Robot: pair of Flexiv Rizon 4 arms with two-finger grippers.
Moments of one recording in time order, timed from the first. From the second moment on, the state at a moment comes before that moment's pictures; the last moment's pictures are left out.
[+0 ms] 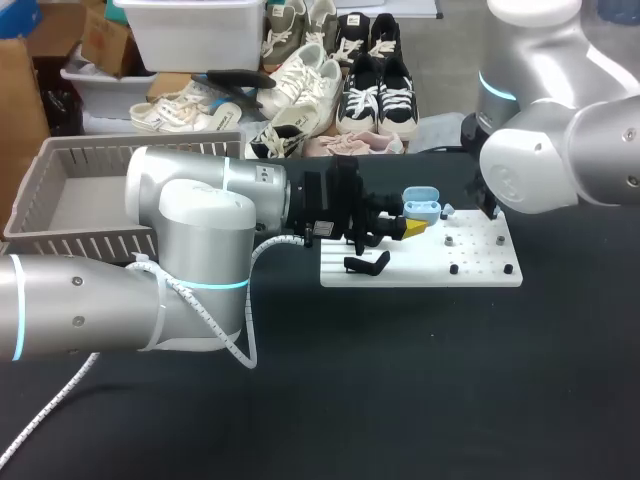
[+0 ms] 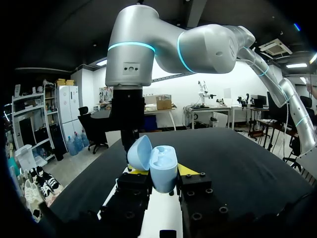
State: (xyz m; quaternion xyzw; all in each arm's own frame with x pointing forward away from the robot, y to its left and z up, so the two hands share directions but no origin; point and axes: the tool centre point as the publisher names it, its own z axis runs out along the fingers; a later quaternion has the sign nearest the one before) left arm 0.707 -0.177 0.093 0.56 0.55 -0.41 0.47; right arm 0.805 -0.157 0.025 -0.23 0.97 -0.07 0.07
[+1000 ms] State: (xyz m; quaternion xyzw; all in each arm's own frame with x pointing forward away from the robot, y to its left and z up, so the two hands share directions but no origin) left arm 0.707 -0.177 0.093 0.56 0.55 -0.41 0.47; right arm 0.801 -0.155 0.023 -0.22 0.97 -0.07 0.07
